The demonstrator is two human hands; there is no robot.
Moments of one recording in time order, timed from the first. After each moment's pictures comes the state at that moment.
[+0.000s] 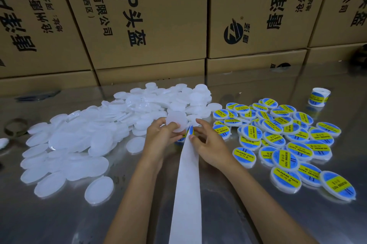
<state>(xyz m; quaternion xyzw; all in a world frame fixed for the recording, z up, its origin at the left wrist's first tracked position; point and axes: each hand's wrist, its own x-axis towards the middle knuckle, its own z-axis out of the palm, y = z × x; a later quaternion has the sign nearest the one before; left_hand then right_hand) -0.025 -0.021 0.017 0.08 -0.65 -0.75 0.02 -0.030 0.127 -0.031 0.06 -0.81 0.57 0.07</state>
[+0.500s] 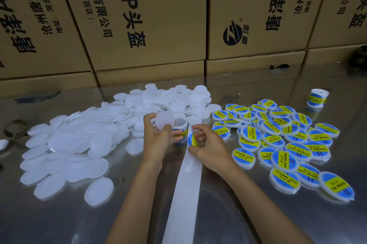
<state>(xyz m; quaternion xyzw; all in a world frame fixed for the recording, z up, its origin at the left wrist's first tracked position) -0.025 -0.020 0.011 0.05 -0.67 -0.73 0.12 -0.022 0.124 -0.028 0.05 -0.83 0.54 0.11</state>
